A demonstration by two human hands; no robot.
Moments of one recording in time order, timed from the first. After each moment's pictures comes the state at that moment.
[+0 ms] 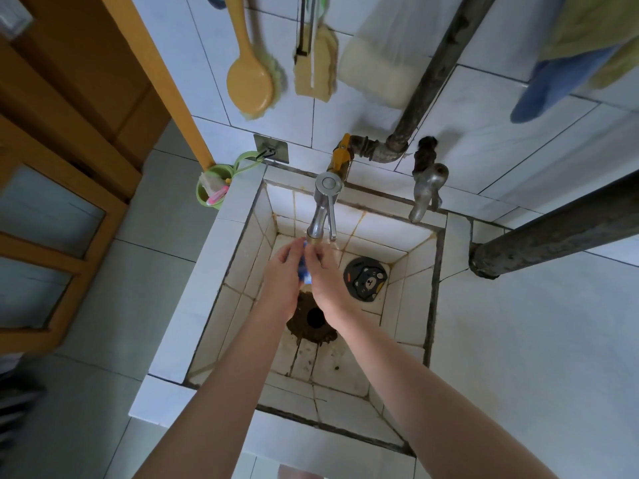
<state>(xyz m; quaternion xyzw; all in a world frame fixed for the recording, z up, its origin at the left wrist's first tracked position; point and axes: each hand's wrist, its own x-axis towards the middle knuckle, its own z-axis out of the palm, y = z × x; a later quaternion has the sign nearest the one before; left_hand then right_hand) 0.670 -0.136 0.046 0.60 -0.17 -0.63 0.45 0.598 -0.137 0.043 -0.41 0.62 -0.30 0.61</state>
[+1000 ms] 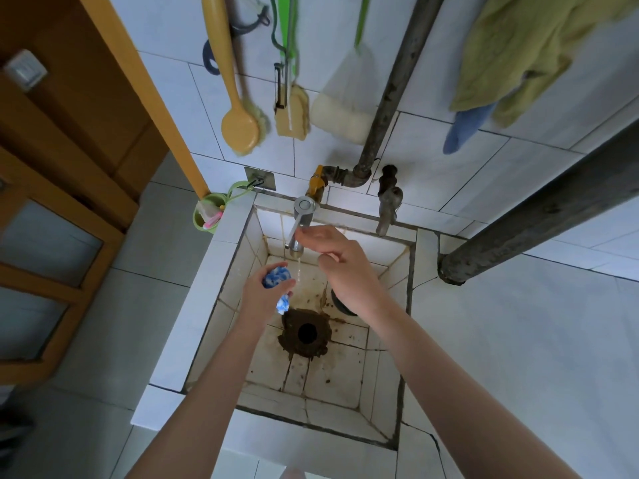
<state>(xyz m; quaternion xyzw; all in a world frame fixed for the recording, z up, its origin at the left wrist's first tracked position) 0.685 -0.116 0.068 0.67 -0.32 -0.54 0.39 0.544 -0.131 0.166 -0.60 0.52 -0.31 0.53</state>
